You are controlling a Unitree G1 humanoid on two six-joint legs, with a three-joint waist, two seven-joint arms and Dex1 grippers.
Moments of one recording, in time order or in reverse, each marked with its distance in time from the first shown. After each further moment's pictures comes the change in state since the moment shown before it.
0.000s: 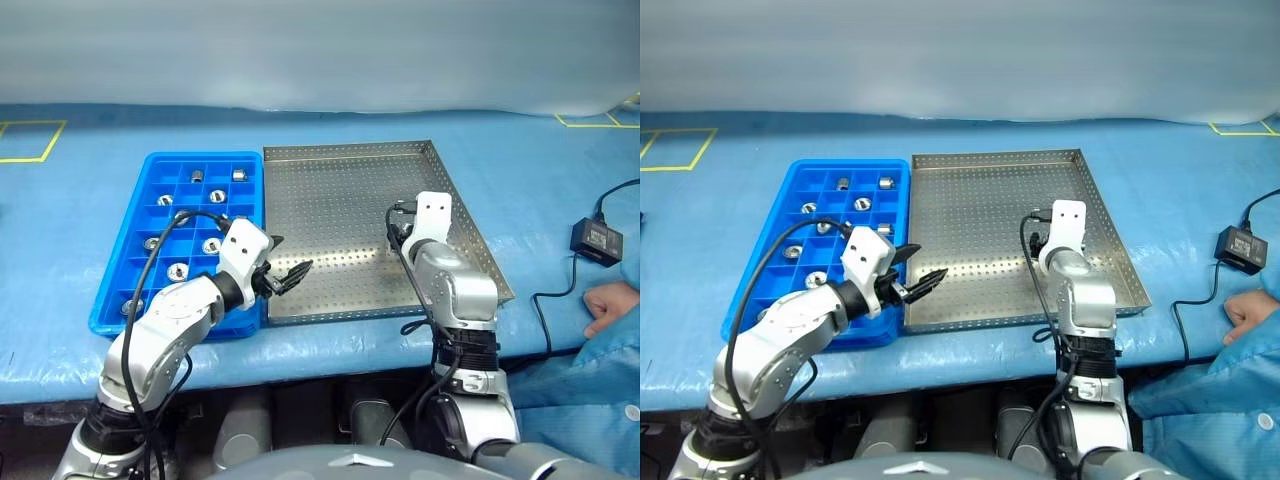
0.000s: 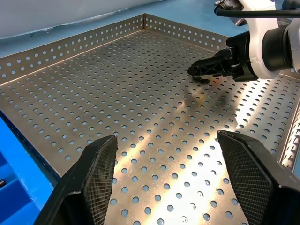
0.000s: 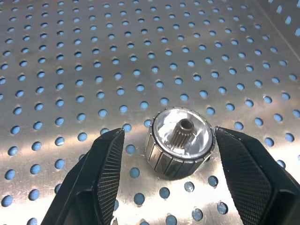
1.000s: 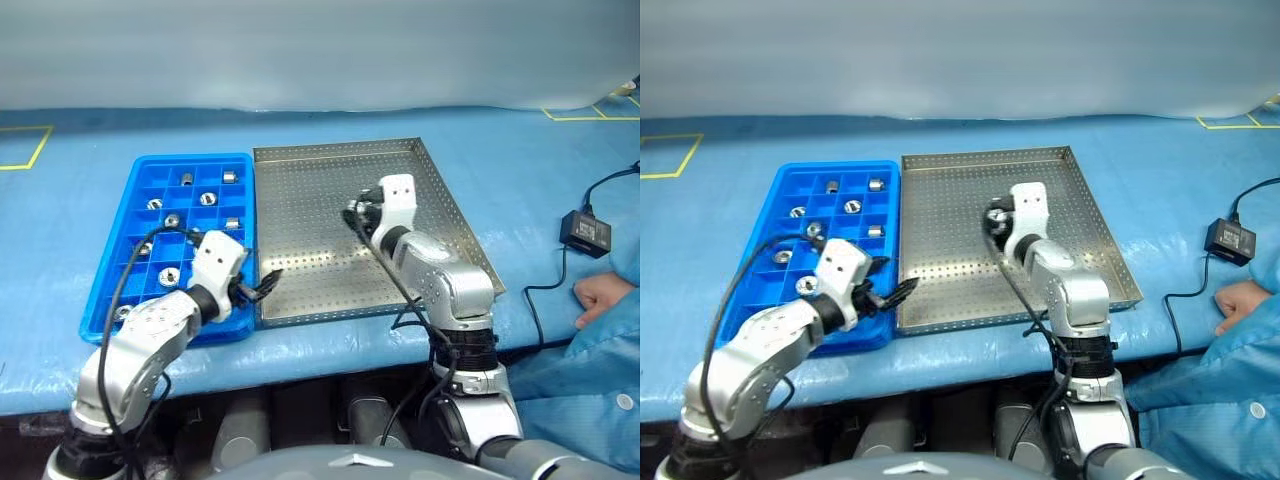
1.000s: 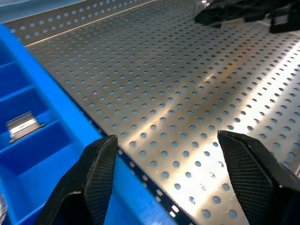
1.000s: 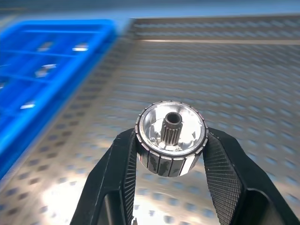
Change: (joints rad) left arm 0.171 0.051 0.222 -0.123 0.008 0.114 0.088; right arm -0.014 -0.099 0.303 -0.261 0.256 -0.006 0.458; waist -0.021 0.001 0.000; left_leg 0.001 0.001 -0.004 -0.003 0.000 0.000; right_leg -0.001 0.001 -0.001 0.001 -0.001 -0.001
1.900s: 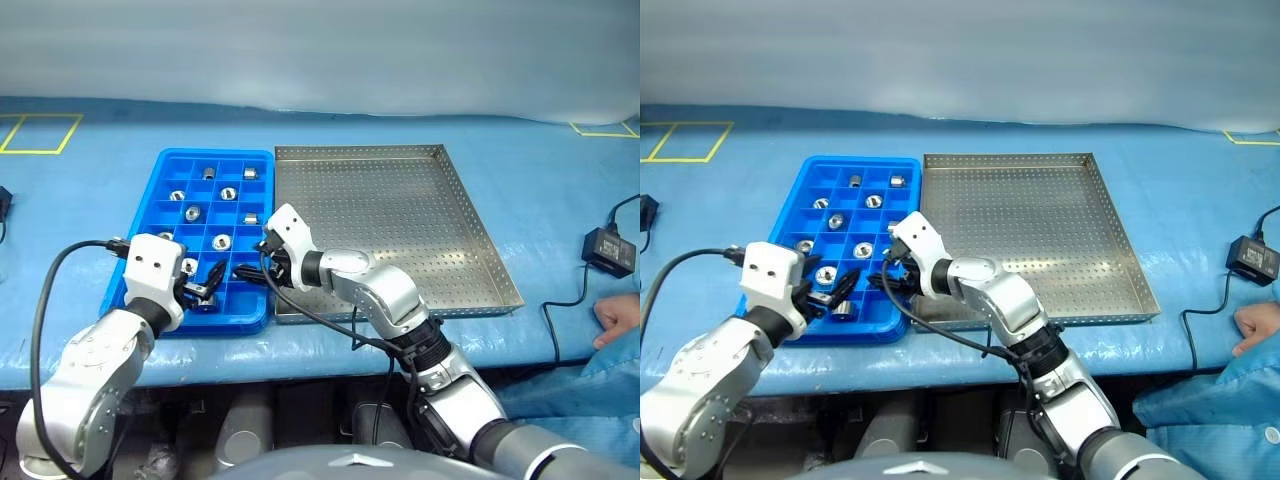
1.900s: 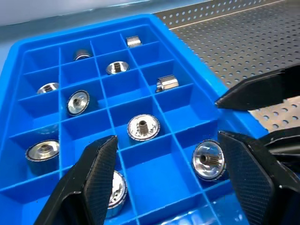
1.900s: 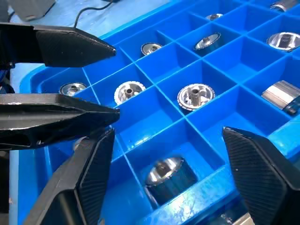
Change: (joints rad) left arm 0.083 -0.064 0.135 -0.129 -0.005 0.069 0.094; right arm -0.089 0.099 0.298 0.262 -0.046 -0.158 0.161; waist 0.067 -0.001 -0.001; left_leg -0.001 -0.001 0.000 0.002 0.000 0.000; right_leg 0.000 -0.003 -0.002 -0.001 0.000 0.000
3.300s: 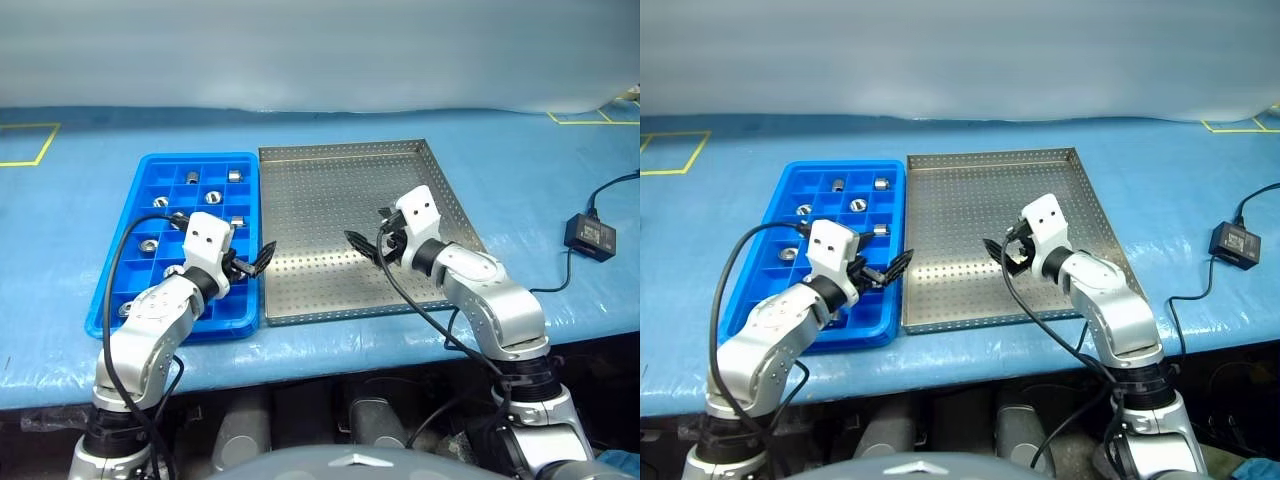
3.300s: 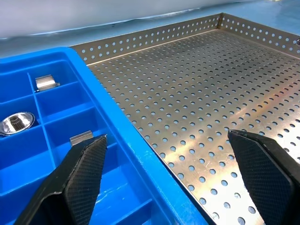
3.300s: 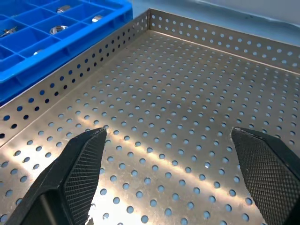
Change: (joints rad) left arm -0.209 -0.075 -0.199 0.324 0.088 -0.224 -0.093; right arm 0.228 -0.360 -0.330 -0.288 0.004 -0.018 -0.073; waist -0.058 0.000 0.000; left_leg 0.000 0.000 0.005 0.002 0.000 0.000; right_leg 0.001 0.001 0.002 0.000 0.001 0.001
